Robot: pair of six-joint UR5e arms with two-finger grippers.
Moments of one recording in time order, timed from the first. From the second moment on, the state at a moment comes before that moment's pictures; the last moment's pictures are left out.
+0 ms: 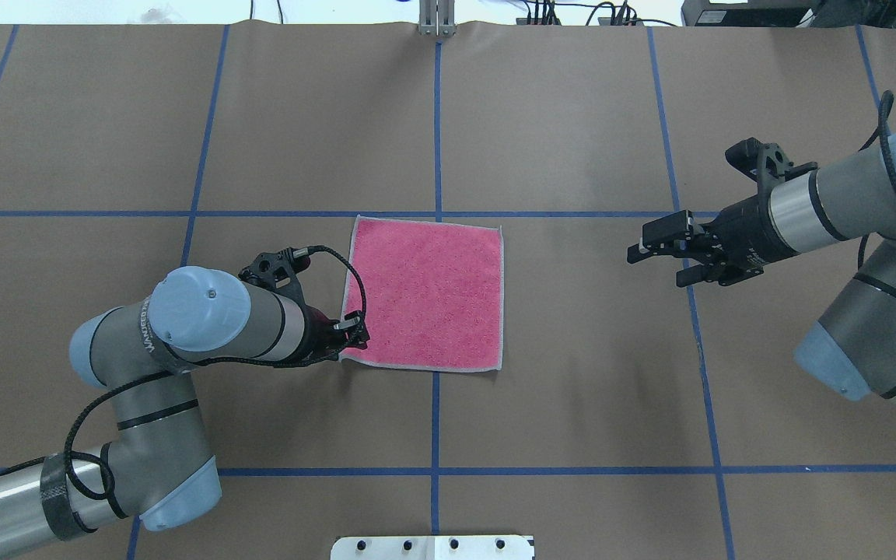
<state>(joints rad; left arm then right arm) -0.43 -1.99 -1.69 -2.12 -1.83 -1.66 0.83 -1.42 1.76 -0.73 2.31 1.46</state>
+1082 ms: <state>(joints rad) -0.41 -1.99 -1.70 -2.11 -1.84 -1.67 0.83 -1.41 1.77 -0.73 2.31 1.47</state>
